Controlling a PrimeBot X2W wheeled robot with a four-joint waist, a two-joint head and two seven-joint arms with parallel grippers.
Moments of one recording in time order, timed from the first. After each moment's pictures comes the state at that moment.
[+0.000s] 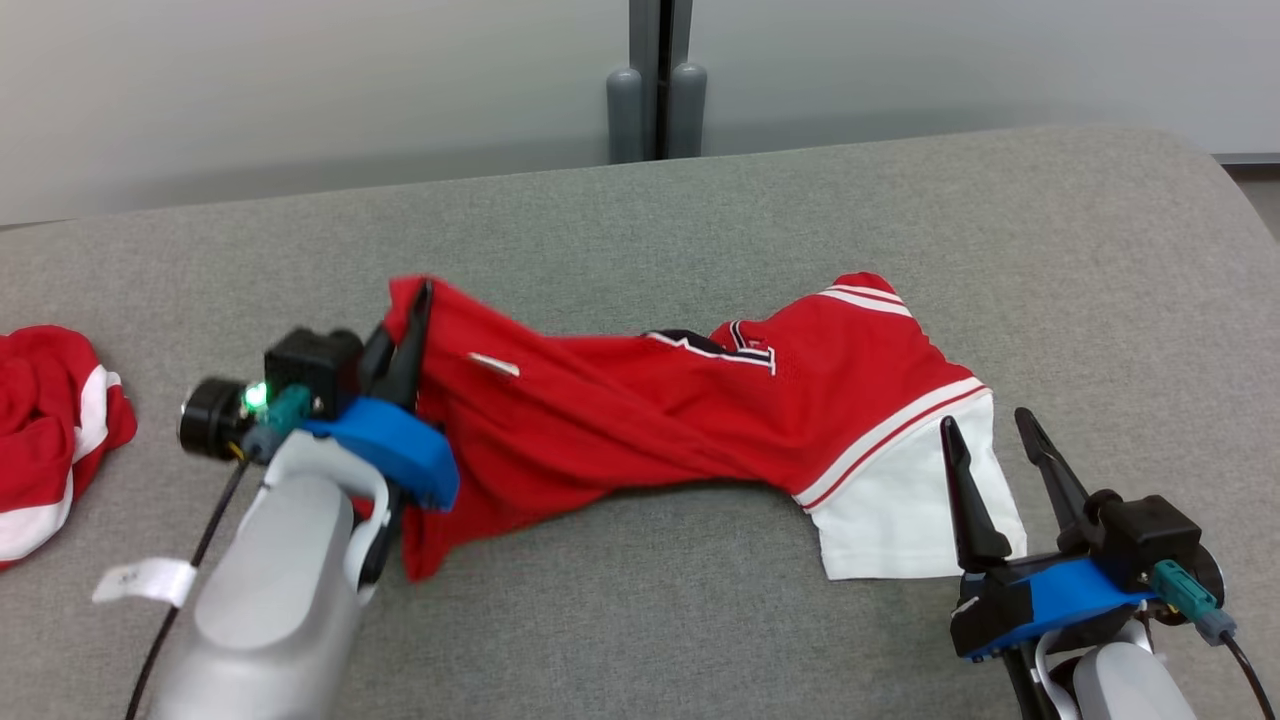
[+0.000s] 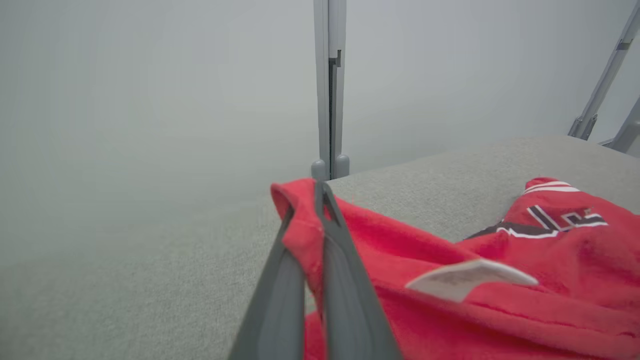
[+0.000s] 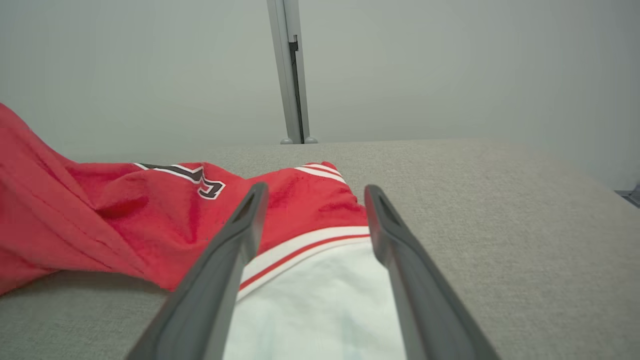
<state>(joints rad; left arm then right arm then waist) -0.57 0.18 -0.36 0.73 -0.28 -0.13 -0.26 -0.18 -0.05 0.01 0.31 0.12 0.13 -0.26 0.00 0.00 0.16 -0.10</state>
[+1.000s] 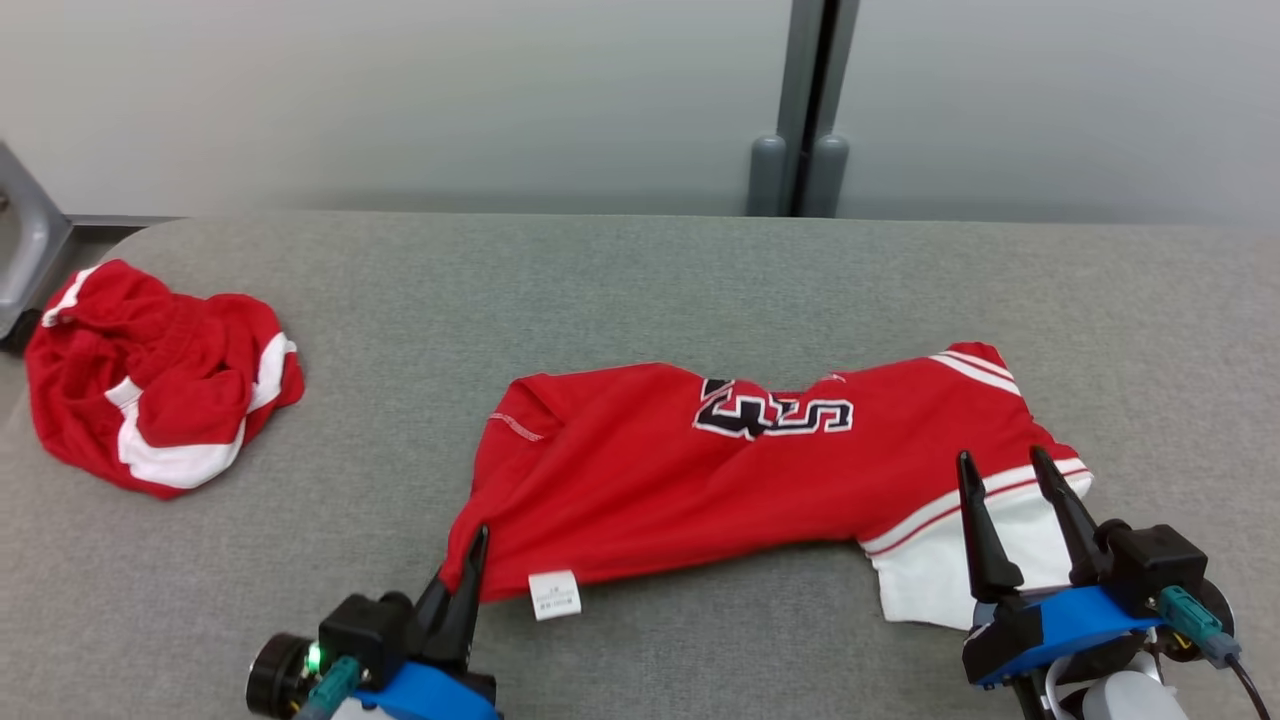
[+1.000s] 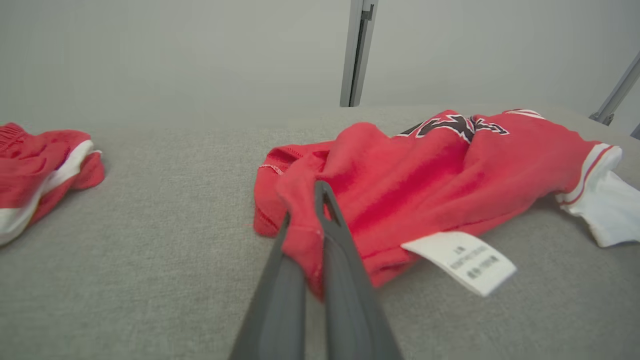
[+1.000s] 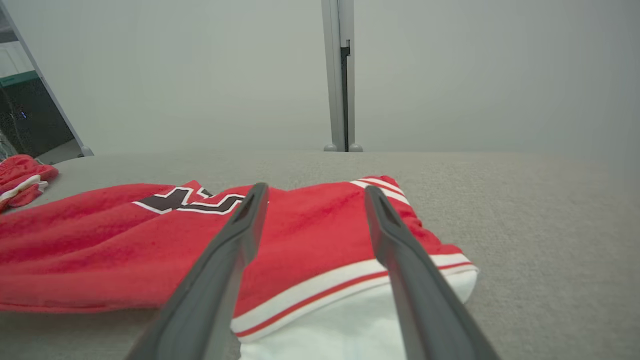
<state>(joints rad) -0.13 0.17 -0.37 0.42 -0.29 -0.10 -0.26 -0.15 -0.05 -0.02 0.35 0.12 0.13 -0.26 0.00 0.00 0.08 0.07</state>
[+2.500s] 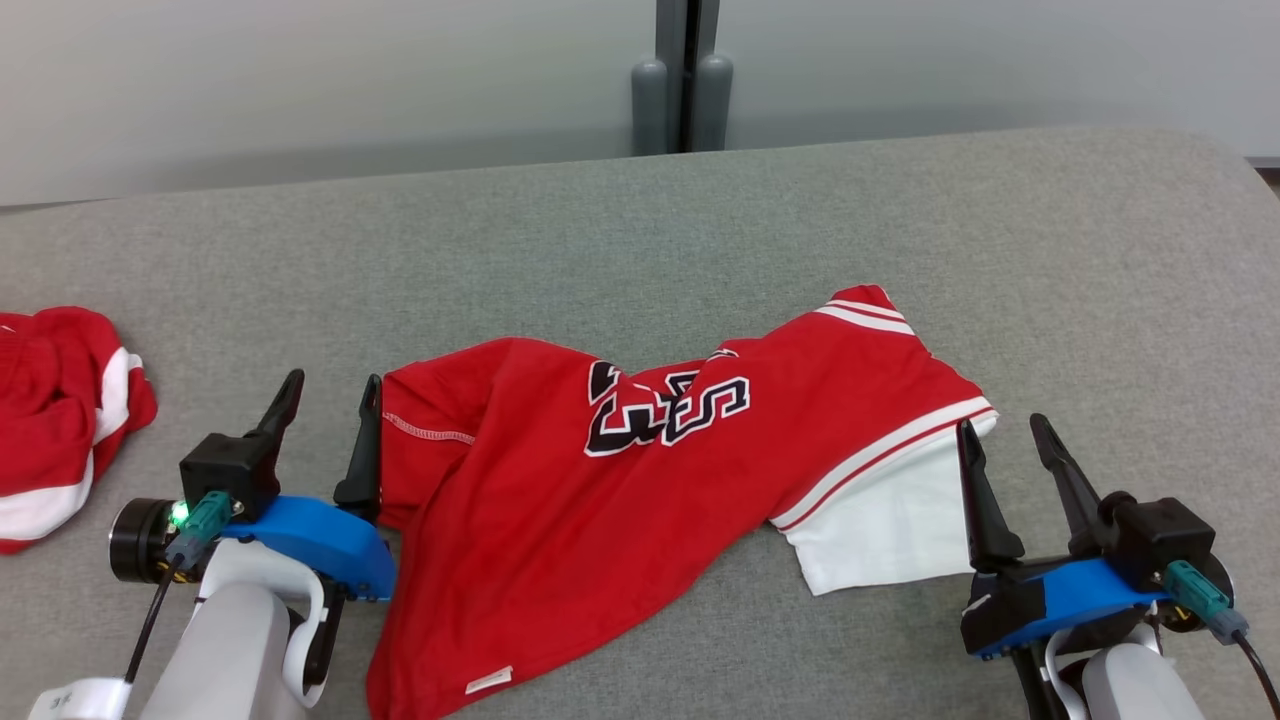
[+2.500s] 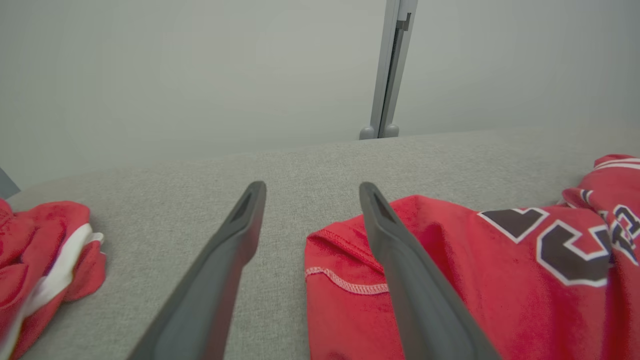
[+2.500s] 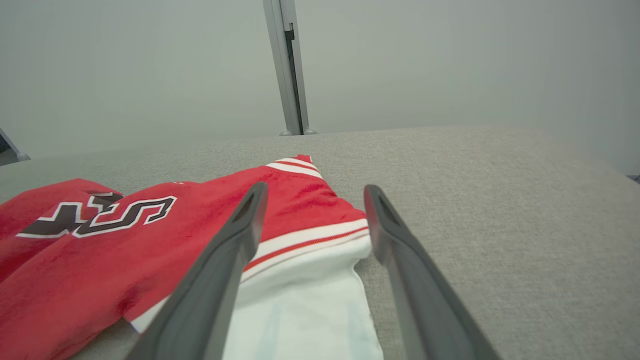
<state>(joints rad) -0.36 0.23 -0.21 0.54 -0.28 -0.09 -0.22 -0.19 -0.05 -0.01 0.34 0.14 0.13 -0.26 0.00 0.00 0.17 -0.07</state>
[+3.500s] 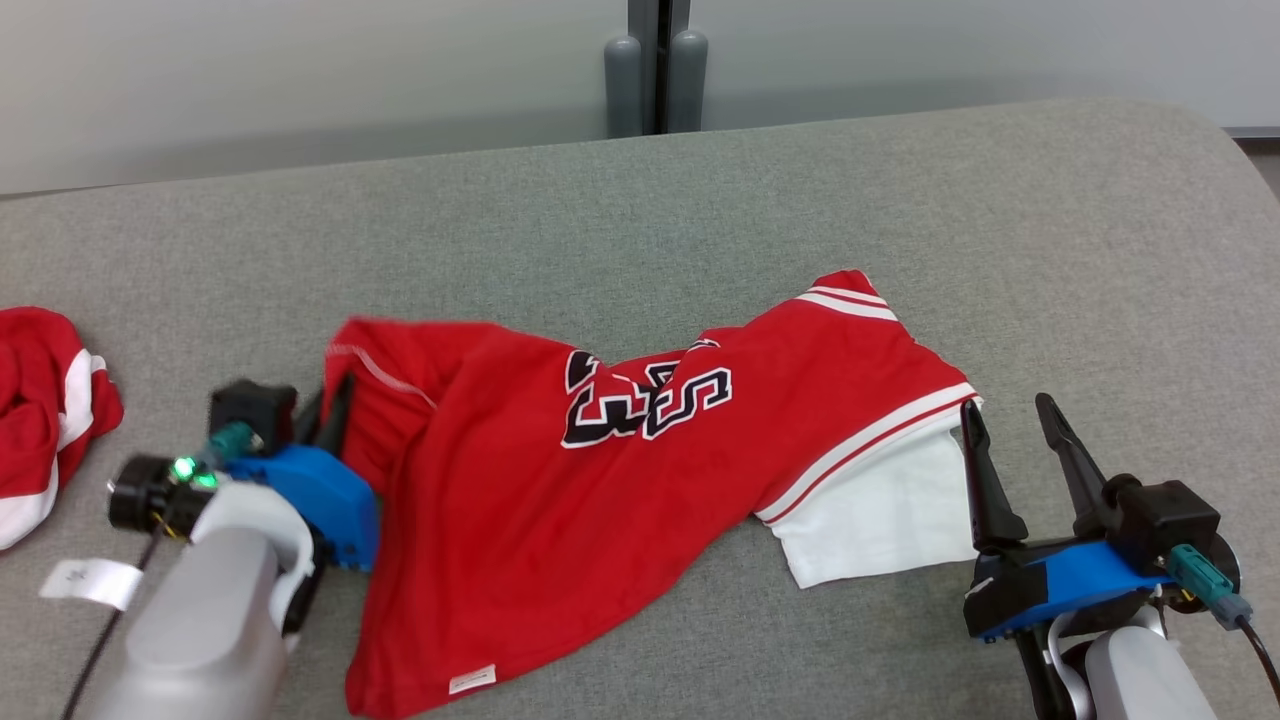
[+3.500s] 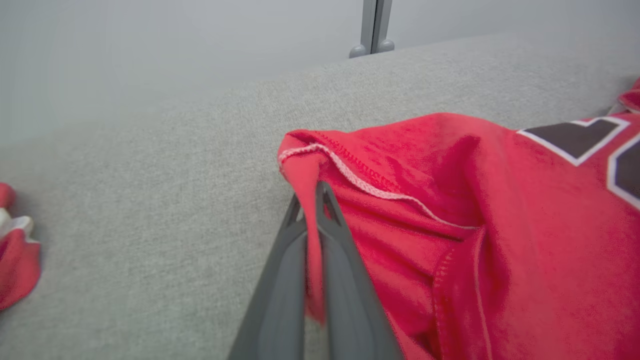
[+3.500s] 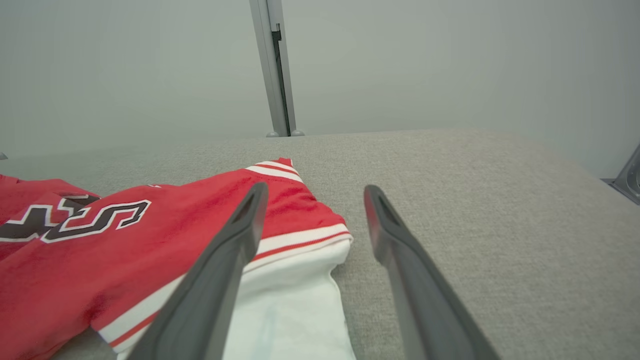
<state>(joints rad) -0.58 0.27 -0.45 0.94 -0.39 -0.13 -0.18 -0.21 -0.05 -0.03 0.34 0.12 0.13 -0.26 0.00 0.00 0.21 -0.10</state>
